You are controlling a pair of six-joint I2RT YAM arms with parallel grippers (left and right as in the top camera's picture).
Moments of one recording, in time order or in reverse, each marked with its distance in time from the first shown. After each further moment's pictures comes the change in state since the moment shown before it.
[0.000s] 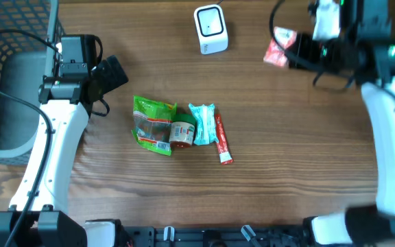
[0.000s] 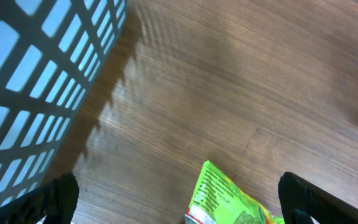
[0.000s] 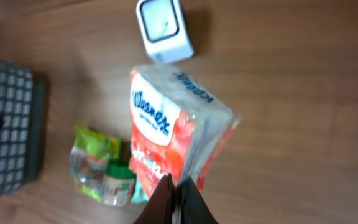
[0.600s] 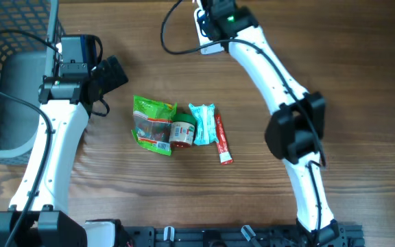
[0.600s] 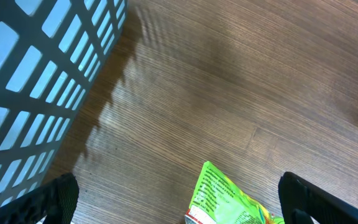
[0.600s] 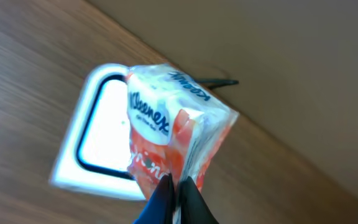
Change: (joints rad) left arm 0.000 0.000 0.000 0.001 0.000 0.000; right arm 0.349 0.769 0.363 0.575 0.681 -0.548
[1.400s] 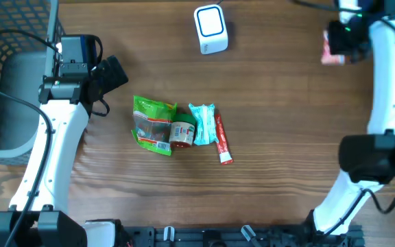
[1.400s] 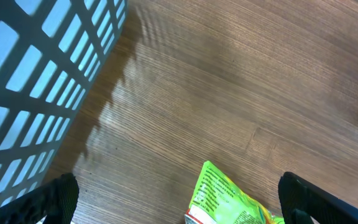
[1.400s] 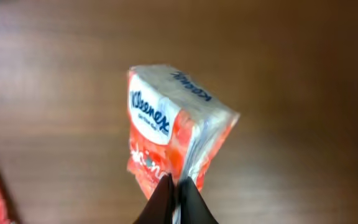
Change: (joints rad) left arm 0.000 0.000 0.000 0.000 0.000 0.000; right arm -0.538 -0.381 -0.017 -0.855 -0.310 0.209
